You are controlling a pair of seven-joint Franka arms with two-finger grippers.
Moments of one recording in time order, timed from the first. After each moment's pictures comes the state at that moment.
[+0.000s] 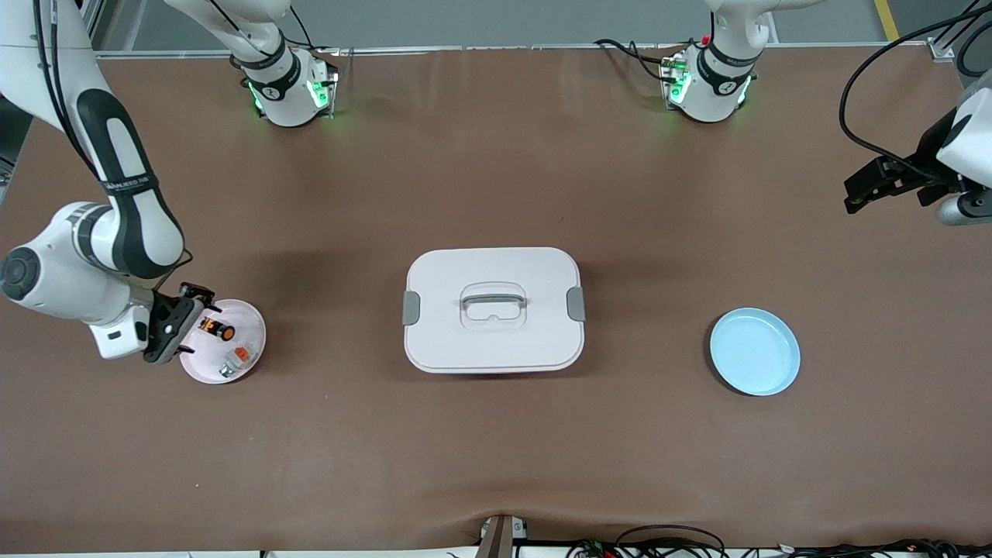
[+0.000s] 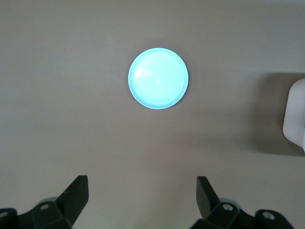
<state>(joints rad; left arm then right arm) 0.10 -0.01 -0.17 -1.57 0.06 1.55 -0.14 -0.19 0.45 0.05 -1.87 0.14 2.29 -1.23</state>
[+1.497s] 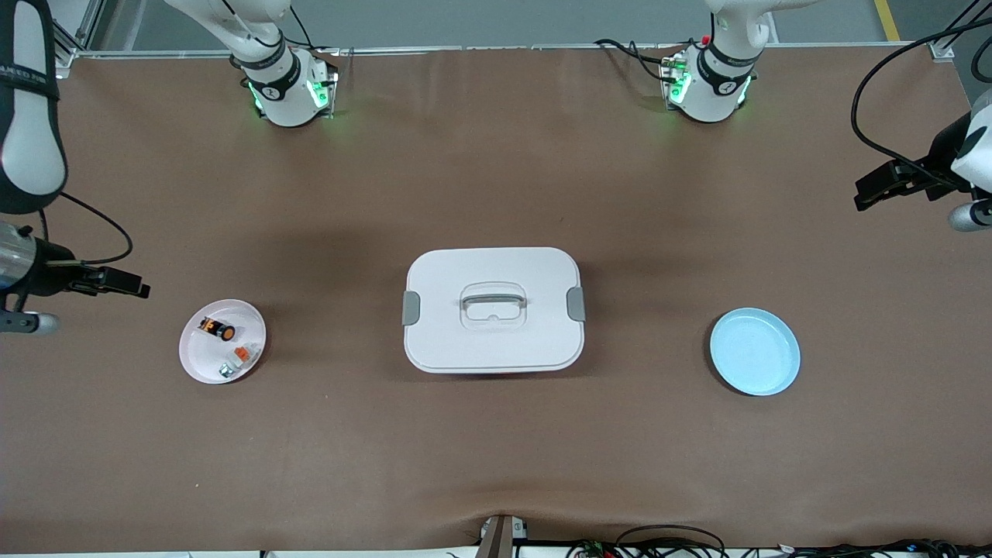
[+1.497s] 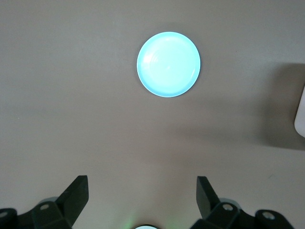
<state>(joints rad) 0.13 0.01 -0.17 -1.57 0.06 1.50 -0.14 -0.20 0.23 0.04 -1.63 0.07 1.78 -0.06</state>
